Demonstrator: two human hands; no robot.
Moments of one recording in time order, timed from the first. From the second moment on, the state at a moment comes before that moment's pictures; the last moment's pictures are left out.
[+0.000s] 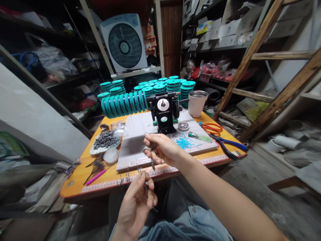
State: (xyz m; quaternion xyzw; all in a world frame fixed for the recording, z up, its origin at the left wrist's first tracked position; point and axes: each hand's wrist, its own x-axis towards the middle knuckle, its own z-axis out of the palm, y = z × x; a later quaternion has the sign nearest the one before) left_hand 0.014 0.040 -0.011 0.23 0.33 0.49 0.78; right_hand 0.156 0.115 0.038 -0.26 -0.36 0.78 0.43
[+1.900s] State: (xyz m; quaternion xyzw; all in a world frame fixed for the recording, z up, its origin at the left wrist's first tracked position) left_hand 0.003 0.013 -0.029 0.25 0.35 0.50 0.75; right_hand 0.157 0.113 0.031 -0.28 -0.37 0.77 0.44
